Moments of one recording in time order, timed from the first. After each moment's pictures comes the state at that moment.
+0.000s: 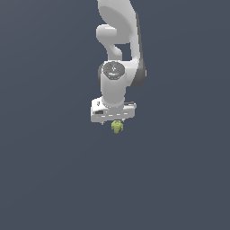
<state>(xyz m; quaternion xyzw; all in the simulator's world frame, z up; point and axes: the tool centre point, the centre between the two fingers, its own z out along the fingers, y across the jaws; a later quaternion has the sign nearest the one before) -0.031 -0.011 0.132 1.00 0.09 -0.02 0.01</state>
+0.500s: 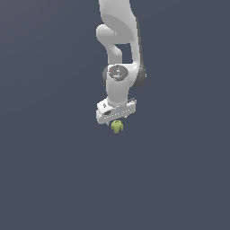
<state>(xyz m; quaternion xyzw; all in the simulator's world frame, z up) -0.062 0.008 0.102 0.98 0.20 -0.01 0.00</state>
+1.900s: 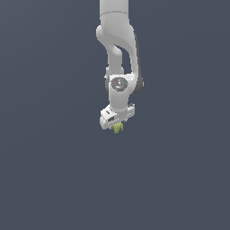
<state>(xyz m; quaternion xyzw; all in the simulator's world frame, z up) -0.078 0.017 0.042 0.97 0.26 0.00 0.00</state>
